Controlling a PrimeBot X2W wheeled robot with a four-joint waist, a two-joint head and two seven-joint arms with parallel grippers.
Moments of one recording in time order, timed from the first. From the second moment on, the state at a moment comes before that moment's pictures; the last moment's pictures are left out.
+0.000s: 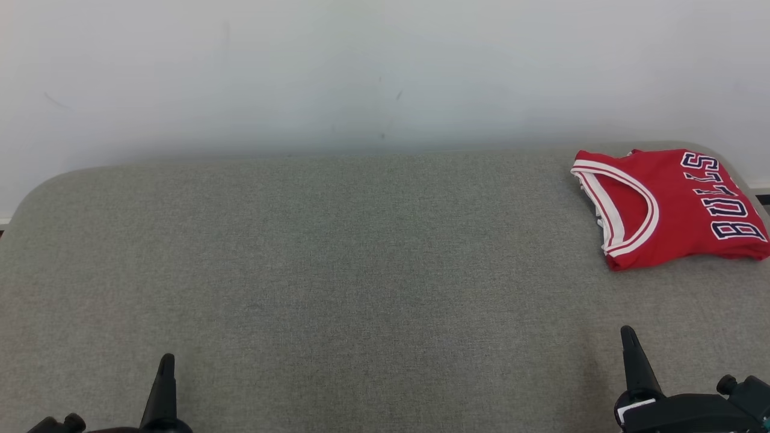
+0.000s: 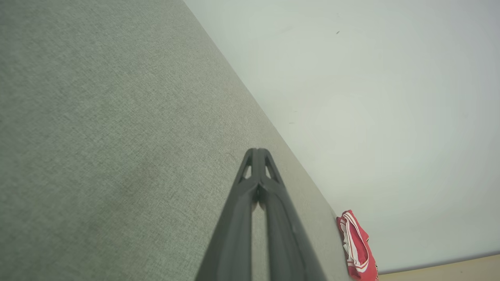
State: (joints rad) left arm -0.03 0.06 0.10 0.23 -1.01 -0.10 -0.04; right arm -0.04 -0.08 -0.03 0.25 1.01 0.13 -0.05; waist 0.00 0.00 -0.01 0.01
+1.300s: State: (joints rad) left arm -0.07 0.05 0.11 0.24 -1.37 -0.12 0.05; right arm -0.08 -0.07 -0.07 0.25 1.37 0.13 0.04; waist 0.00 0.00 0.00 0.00
